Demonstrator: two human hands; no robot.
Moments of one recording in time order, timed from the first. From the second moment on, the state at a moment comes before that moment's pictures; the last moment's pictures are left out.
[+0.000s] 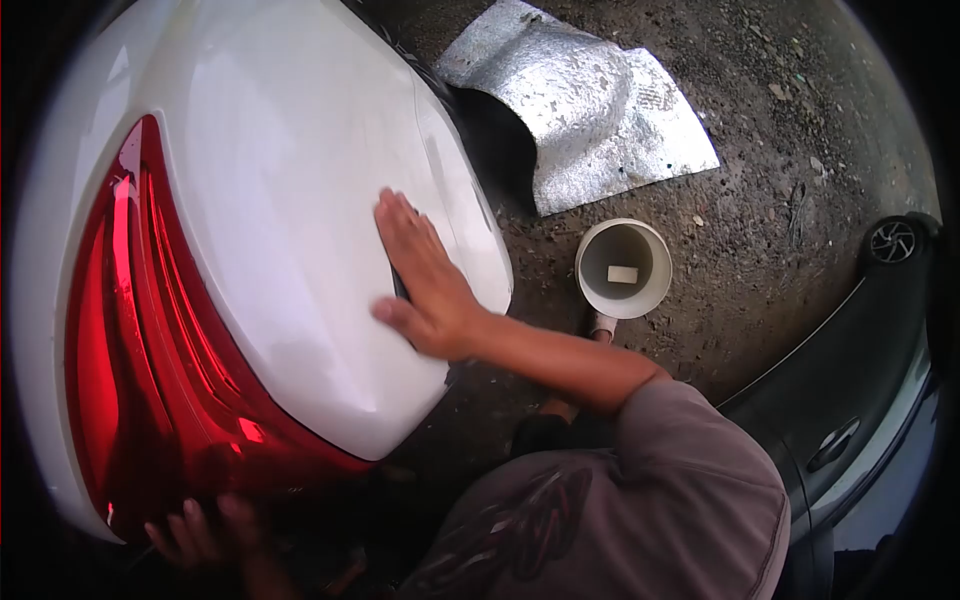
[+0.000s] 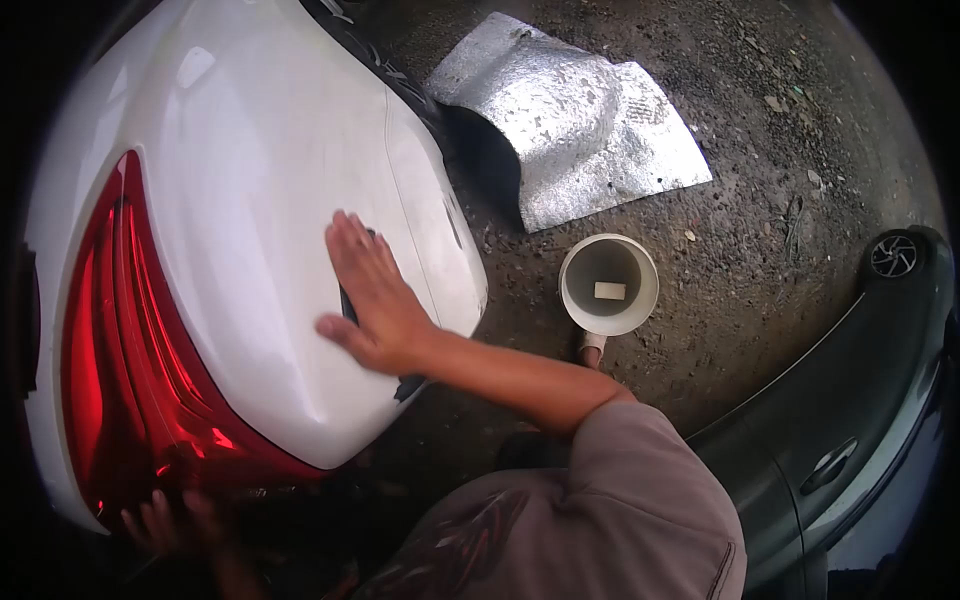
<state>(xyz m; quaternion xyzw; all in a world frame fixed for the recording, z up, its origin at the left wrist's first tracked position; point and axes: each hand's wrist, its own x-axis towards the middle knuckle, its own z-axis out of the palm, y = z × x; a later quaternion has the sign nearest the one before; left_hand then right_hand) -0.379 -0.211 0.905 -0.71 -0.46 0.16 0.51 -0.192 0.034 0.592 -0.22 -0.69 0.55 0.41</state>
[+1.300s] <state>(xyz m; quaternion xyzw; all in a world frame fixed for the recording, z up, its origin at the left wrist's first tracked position) -0.286 -0.192 0.819 -0.78 -0.52 -0.17 0.31 -0.055 -0.133 0.539 -0.14 -0.11 0.89 0.41</state>
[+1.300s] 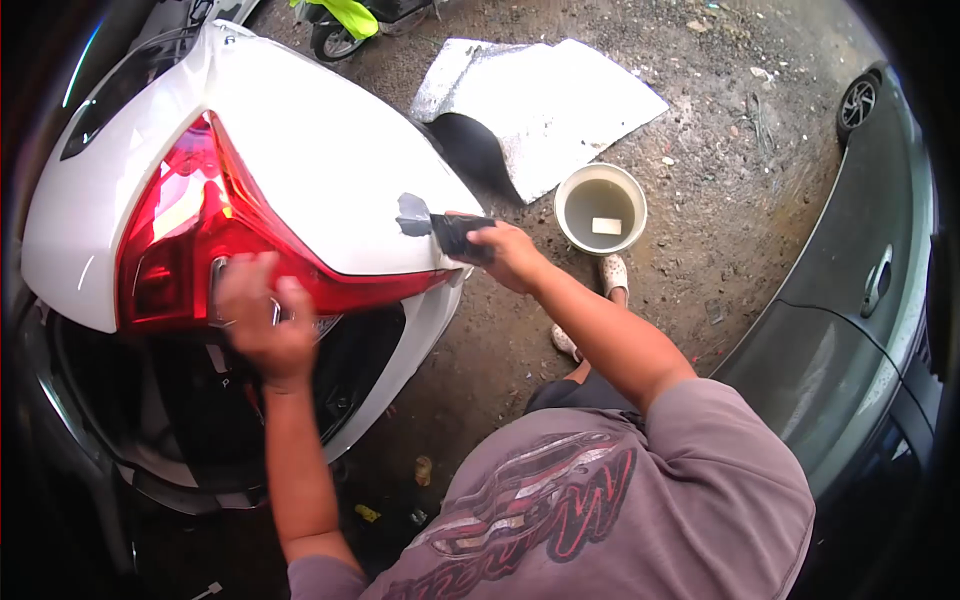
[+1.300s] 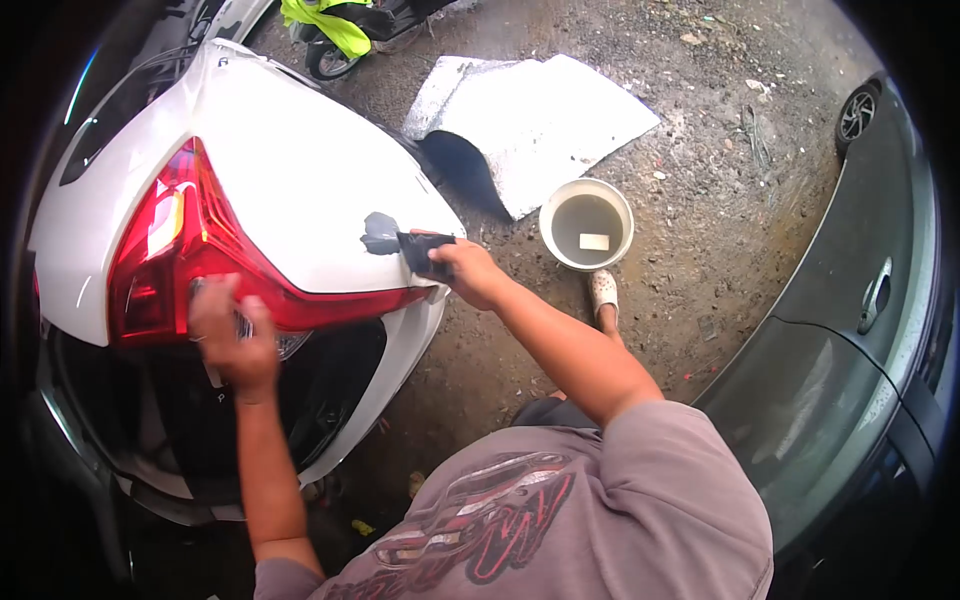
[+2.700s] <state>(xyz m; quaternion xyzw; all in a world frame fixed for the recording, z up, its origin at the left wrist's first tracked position) -0.181 -0.191 0.735 -0.53 -0.66 -0.13 -0.51 0.017 -0.084 0.629 -0.34 -0.08 0.86 0.38</state>
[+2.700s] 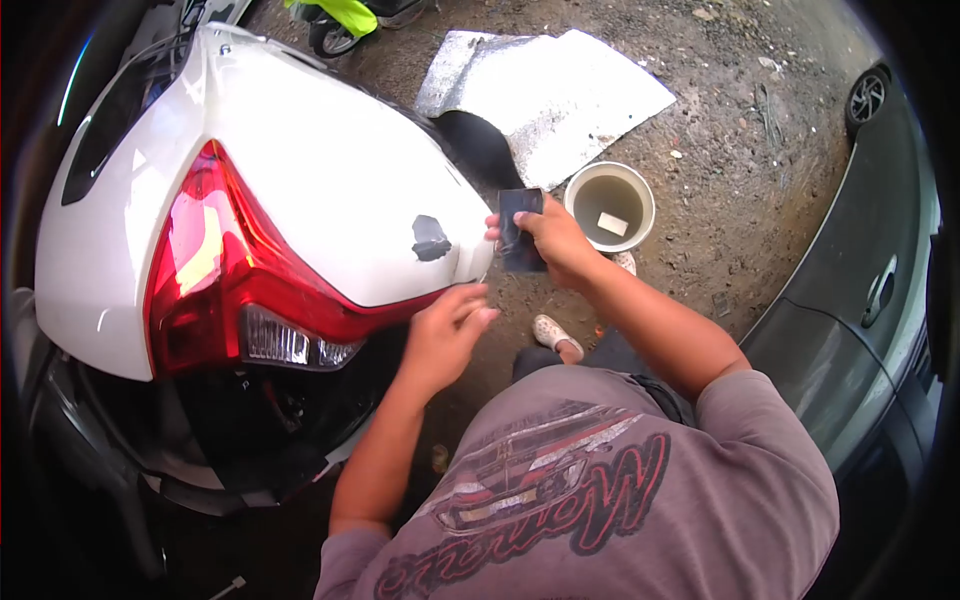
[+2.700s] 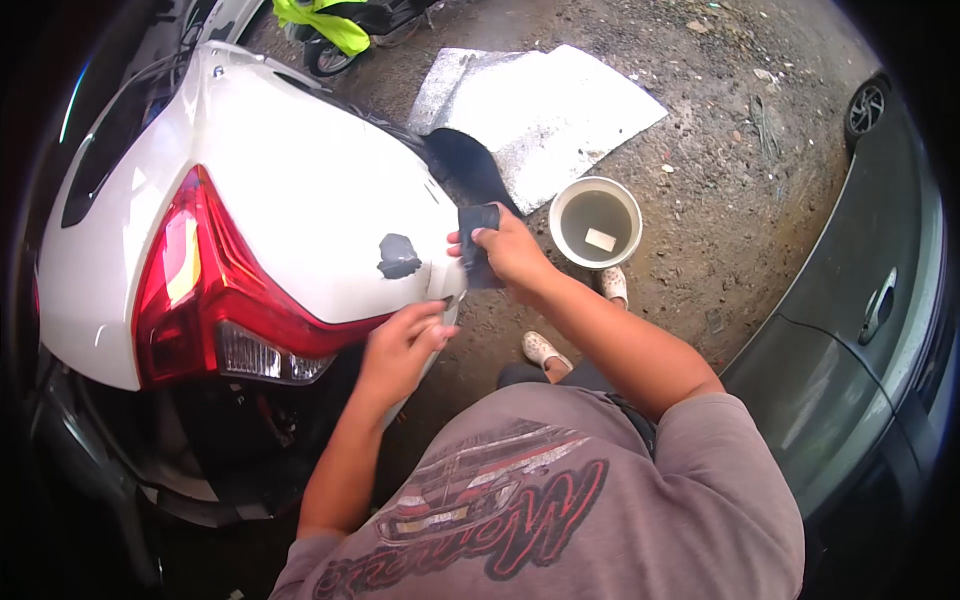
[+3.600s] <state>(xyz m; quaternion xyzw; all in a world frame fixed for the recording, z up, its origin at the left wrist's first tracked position) -0.398 -0.153 0.903 -0.85 -0.26 -0.12 0.43 -0.176 -0.110 0.521 -0.38 -0.43 0.60 0.56</state>
